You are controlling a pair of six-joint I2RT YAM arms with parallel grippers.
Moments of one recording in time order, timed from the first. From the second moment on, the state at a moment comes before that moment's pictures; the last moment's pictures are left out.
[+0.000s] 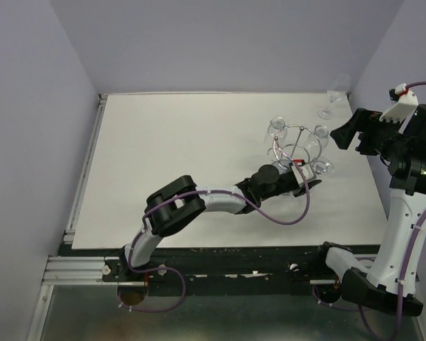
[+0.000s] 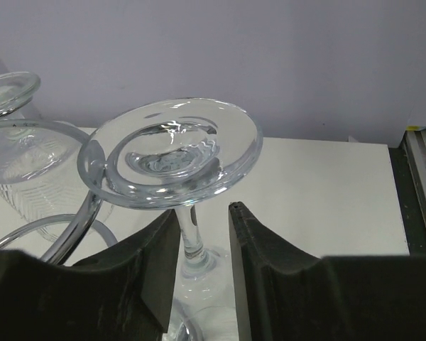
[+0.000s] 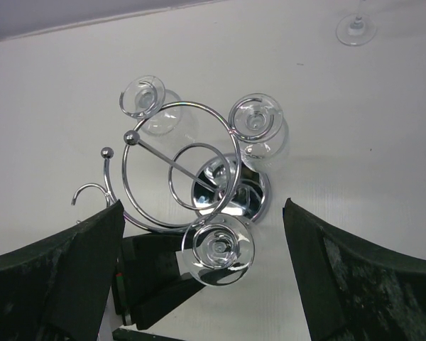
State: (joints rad) left arm -1.14 2.11 1.37 0.88 0.17 0.12; right arm -0.32 1.04 1.57 -1.00 -0.49 0.05
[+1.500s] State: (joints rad) left arm -1.15 2.07 1.31 0.90 0.30 0.02; right arm -0.32 0.96 1.53 -0.99 -0.47 0.05
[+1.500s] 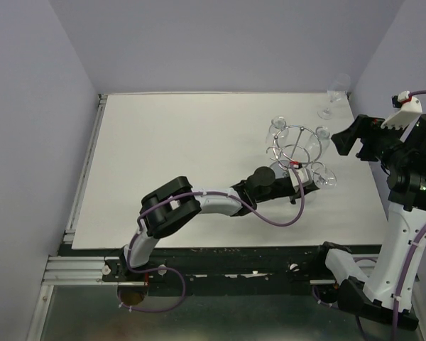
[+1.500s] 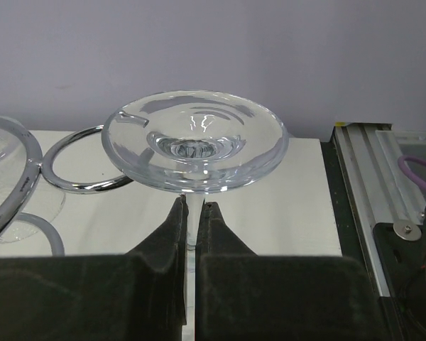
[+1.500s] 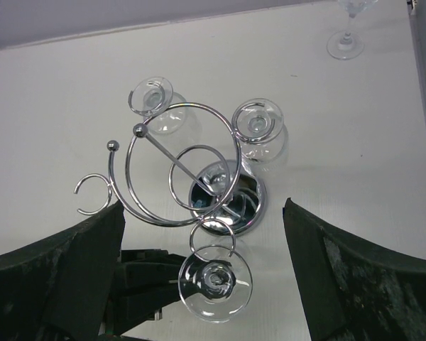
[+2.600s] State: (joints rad) left arm -0.61 1.12 0.79 0.16 0.45 0.06; right arm -0.27 1.14 1.67 -0.85 -0.58 -0.15
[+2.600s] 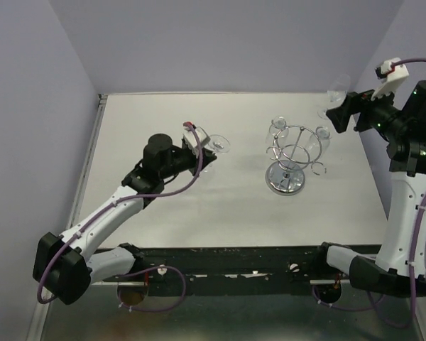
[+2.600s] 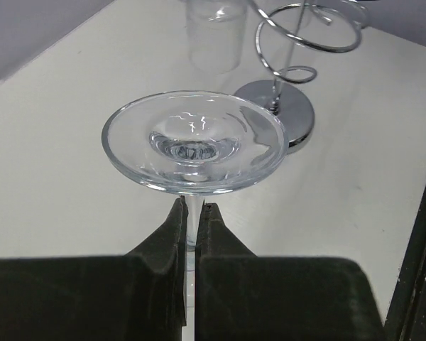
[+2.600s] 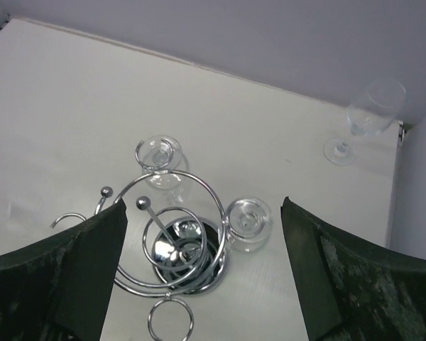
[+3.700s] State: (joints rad) left arm 0.08 1.59 0.85 -0.11 0.76 -1.26; right arm 0.94 1.07 0.89 -0.15 -0.13 -1.25
